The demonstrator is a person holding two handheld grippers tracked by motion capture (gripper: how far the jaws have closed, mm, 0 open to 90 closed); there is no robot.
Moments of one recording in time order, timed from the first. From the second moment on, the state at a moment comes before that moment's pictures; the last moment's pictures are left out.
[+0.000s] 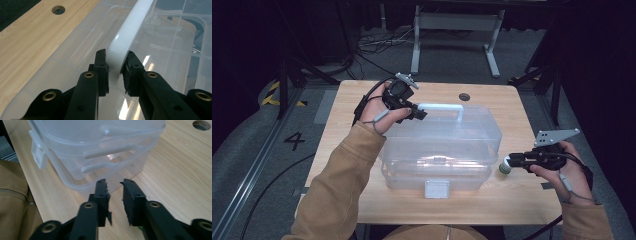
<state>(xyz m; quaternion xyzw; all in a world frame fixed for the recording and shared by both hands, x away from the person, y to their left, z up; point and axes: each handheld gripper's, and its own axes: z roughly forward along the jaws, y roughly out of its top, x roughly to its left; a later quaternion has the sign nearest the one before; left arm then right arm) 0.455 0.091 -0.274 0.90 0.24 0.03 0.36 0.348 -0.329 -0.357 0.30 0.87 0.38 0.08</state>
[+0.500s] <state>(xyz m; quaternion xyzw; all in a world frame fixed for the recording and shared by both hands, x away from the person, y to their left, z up) 0.463 0.091 -0.270 0.90 0.25 0.01 0.36 0.341 -0.310 -0.351 0.27 0.87 0.41 0.06</state>
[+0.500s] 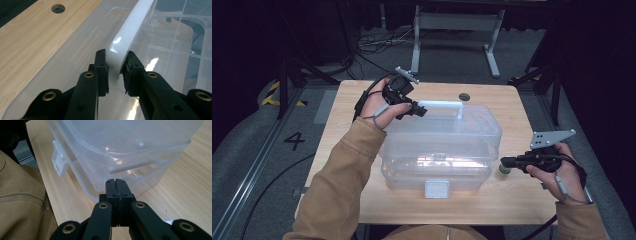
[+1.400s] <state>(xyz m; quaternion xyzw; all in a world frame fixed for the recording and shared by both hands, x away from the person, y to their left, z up) 0.448 0.104 -0.257 0.88 0.27 0.06 0.40 0.338 -0.294 -0.340 0.25 0.86 0.43 0.06</state>
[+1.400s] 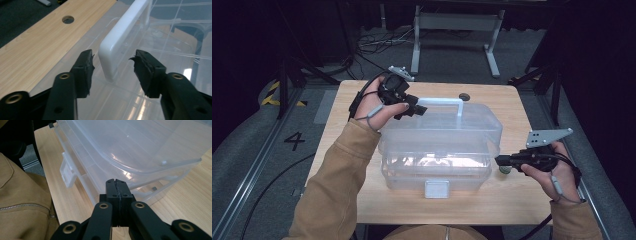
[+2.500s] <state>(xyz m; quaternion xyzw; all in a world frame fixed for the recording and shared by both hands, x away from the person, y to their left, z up) 0.377 0.172 -0.230 0.84 0.28 0.09 0.46 0.360 -0.290 -0.321 0.27 0.82 0.49 0.11</state>
